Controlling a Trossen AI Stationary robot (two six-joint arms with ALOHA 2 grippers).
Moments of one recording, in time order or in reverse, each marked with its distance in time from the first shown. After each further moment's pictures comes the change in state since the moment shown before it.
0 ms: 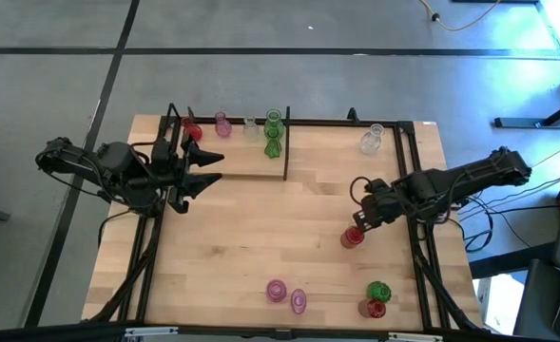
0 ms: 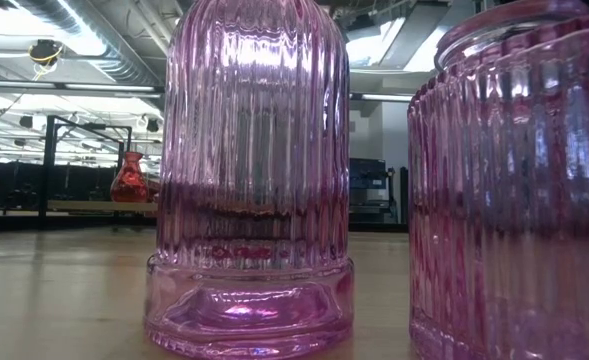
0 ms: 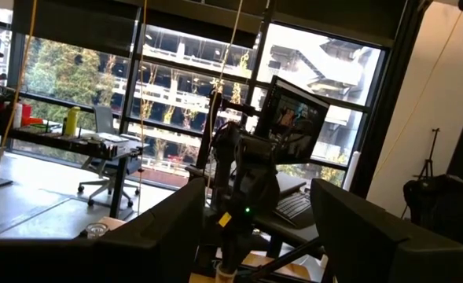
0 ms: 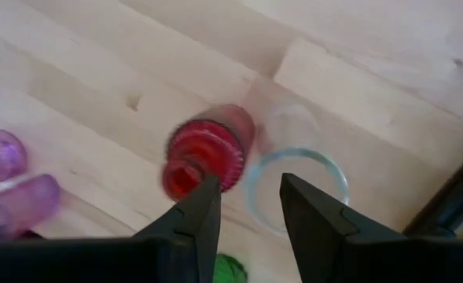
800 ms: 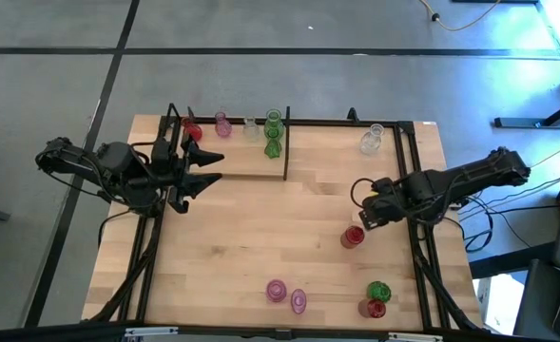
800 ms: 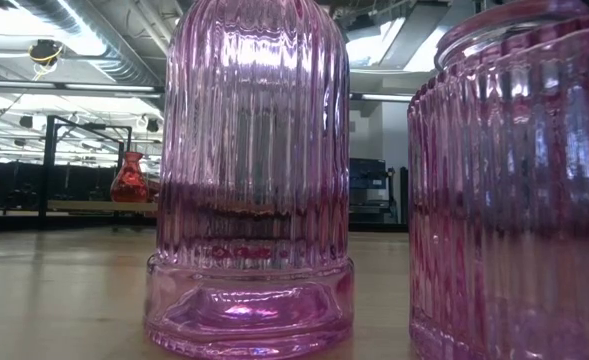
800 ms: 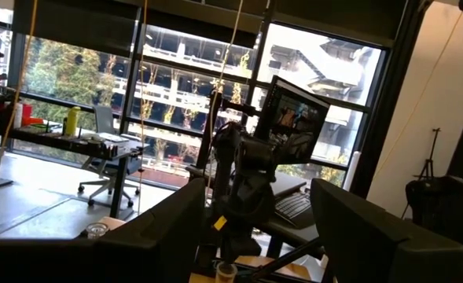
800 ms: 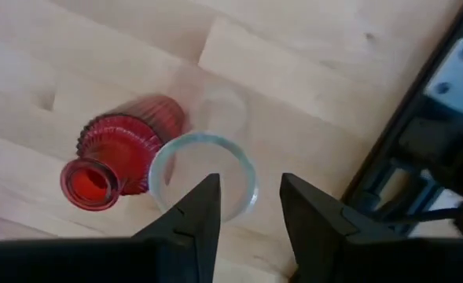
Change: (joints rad) left arm 0.001 0.000 0.000 0.000 0.000 0.000; right arm 0.000 0.021 -0.023 -0.146 -0.030 0.055
